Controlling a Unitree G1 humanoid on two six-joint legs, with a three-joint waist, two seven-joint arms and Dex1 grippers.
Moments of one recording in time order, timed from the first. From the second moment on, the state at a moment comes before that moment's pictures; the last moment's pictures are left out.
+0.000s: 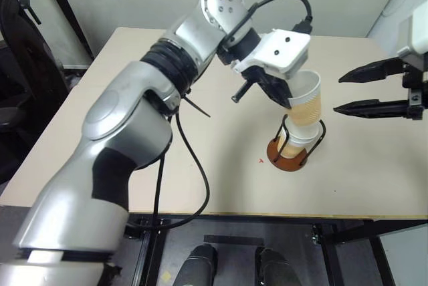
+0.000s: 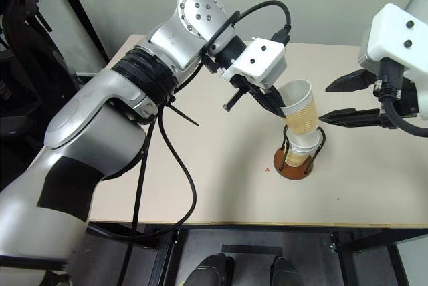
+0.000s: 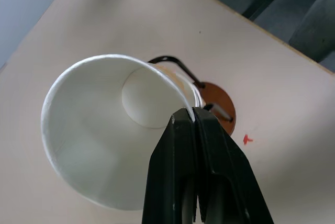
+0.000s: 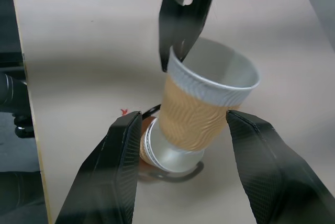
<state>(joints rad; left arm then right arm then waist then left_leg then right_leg) -1.76 0.33 -0.92 1.02 -0.51 -0.34 -1.58 -0.93 -1.40 -0.07 -0.44 0.60 1.04 1.26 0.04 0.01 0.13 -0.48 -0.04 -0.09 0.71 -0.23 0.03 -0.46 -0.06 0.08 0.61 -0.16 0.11</state>
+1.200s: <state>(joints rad) -1.73 0.19 -0.79 1.18 -0.22 -0.50 -1.58 -0.67 -1.47 -0.21 -0.36 0.60 0.97 1.19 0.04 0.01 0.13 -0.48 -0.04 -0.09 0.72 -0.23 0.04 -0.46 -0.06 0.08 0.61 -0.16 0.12</state>
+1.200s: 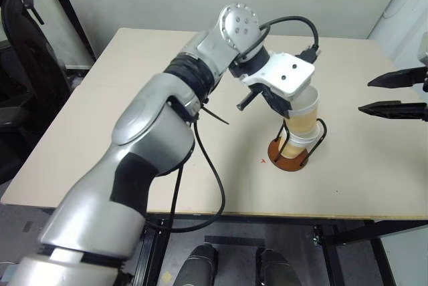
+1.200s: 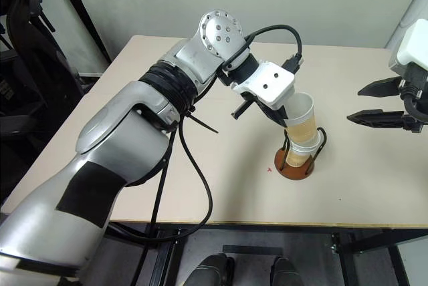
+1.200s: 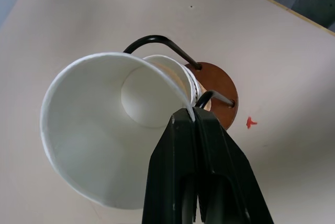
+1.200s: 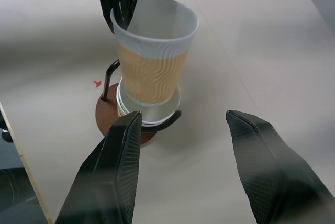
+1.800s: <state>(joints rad) -1.72 0.13 -0.54 1.22 -0.14 -0.45 -1.58 -0.66 -1.48 -0.22 -0.37 0.62 0.96 1.18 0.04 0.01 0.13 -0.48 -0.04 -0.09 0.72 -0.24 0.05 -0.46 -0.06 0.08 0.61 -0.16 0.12</state>
